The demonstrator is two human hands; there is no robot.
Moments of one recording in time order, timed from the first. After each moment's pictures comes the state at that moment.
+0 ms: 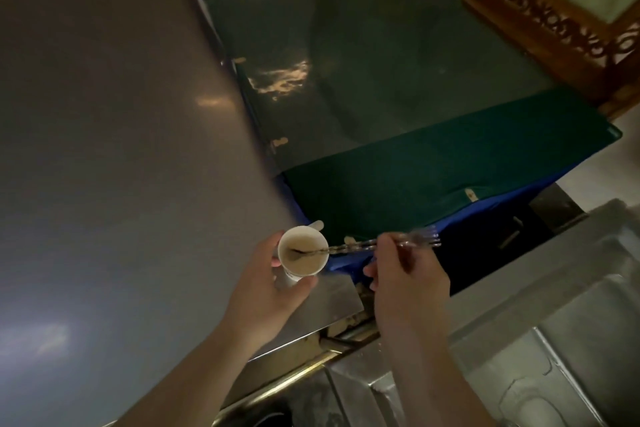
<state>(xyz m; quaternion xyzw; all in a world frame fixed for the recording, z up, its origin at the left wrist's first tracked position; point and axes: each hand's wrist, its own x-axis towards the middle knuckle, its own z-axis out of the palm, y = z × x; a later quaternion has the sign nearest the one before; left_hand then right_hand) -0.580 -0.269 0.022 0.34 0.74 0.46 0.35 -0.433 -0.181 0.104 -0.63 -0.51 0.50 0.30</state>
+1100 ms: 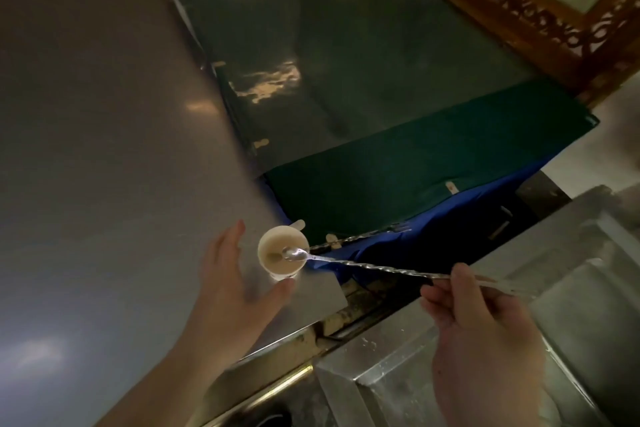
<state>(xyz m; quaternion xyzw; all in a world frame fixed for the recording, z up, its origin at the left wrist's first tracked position) -0.575 -0.285 0.072 0.32 0.80 0.40 0.30 -0.366 -0.189 0.141 -0.65 -0.31 0.49 0.50</state>
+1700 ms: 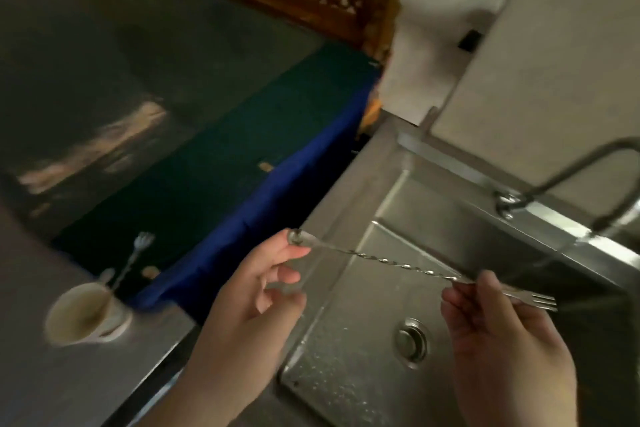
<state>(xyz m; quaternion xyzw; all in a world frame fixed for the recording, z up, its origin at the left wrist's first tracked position) -0.362 -0.211 0.151 0.47 0.54 0.45 0.53 -0.152 -0.217 0.171 -0.63 -0.09 0.39 0.67</state>
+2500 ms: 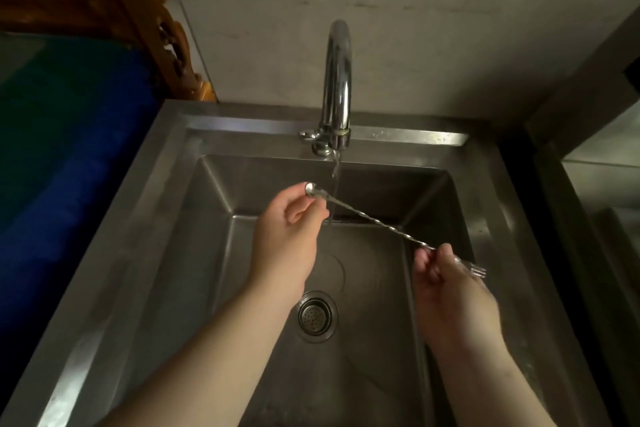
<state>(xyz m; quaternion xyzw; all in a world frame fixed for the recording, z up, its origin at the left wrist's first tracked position) -0.046 -0.125 0.058 0.45 0.47 0.40 0.65 0.081 -0.252 0.061 -0.48 0.19 0.35 0.78</state>
